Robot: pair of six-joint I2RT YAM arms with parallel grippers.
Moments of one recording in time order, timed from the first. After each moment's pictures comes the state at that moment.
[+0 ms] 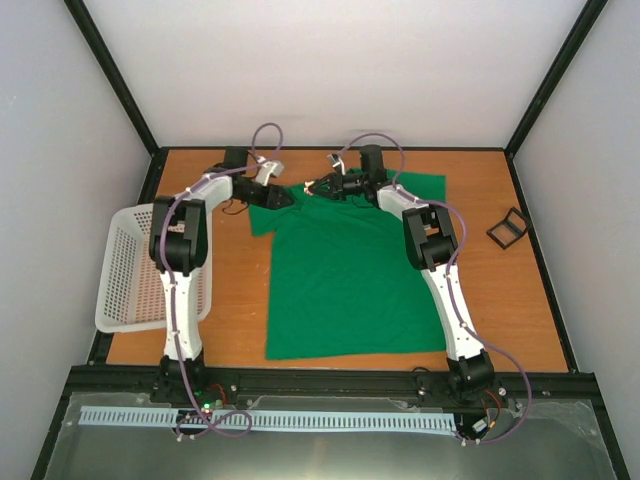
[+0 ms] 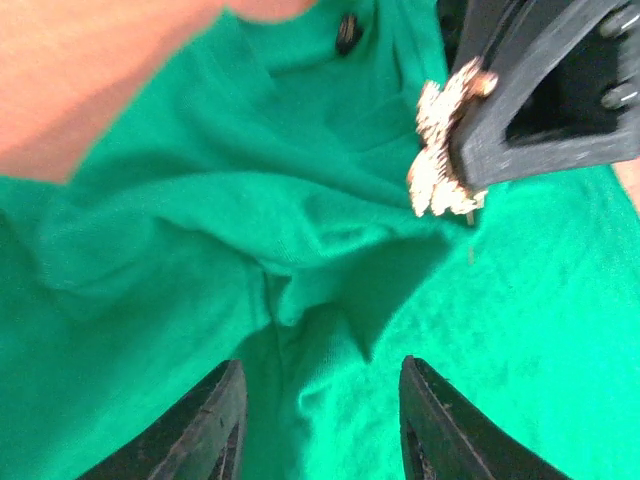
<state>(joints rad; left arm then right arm) -0.14 2.29 1.73 -0.53 0.76 0.16 0.34 2.69 2.11 0.16 -1.25 0.74</state>
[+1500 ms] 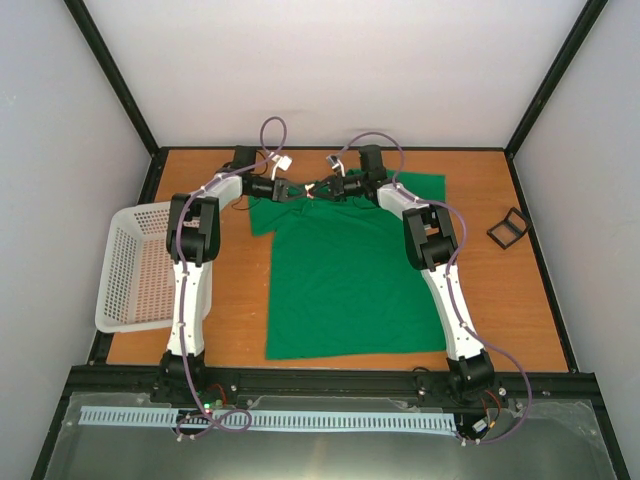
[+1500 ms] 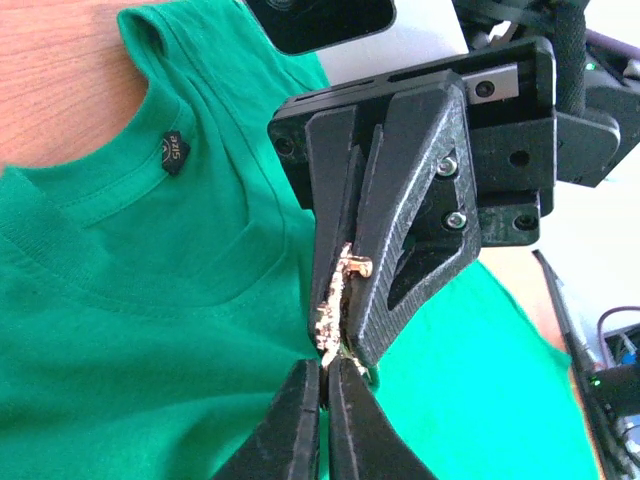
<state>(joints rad) -0.15 2.49 1.93 -0.44 1.21 0.15 0.34 2.69 2.14 0.03 -1.30 0.59</state>
